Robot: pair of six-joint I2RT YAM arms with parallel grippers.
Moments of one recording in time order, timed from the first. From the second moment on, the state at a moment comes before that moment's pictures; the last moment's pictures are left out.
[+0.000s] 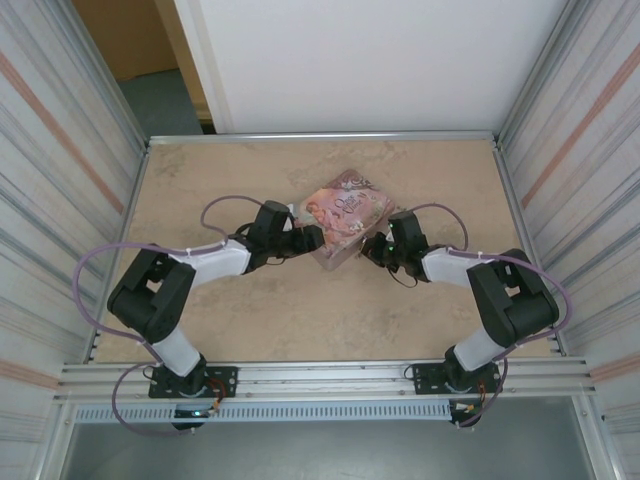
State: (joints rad) left arm -0.58 1.67 0.85 0.07 0.26 -0.76; right arm 0.42 1.57 0.65 0.12 -0.26 0.91
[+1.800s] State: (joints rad) left arm -0.59 1.67 0.86 0.07 0.26 -0.76; right arm 0.12 1.43 0.56 0.08 -0.70 0.35
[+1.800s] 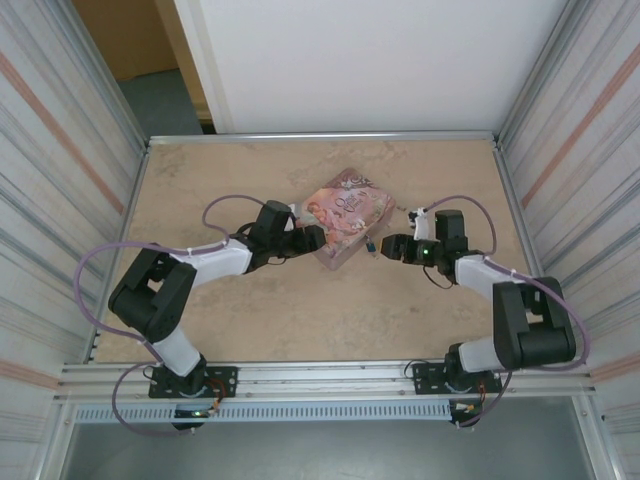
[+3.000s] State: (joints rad) left arm -0.57 1.66 0.84 0.07 0.28 -0.76; right arm 0.20 1.69 0.64 0.23 -0.68 0.42
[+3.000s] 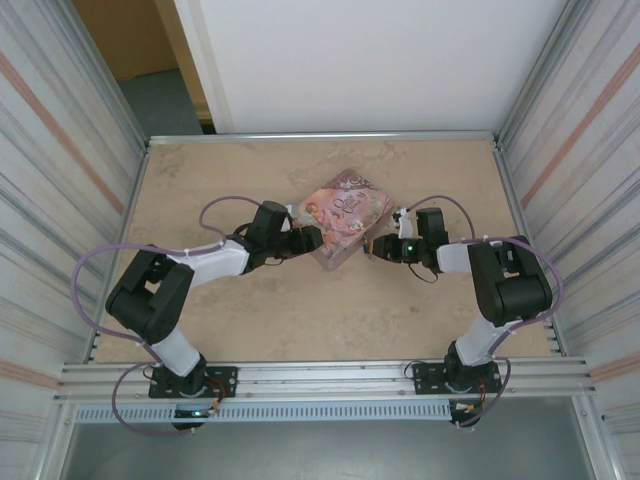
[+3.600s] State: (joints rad) left arm -0.56 1.66 0.84 0.07 0.28 -0.76; right arm 0.25 1.71 0.64 0.31 -0.68 0.44
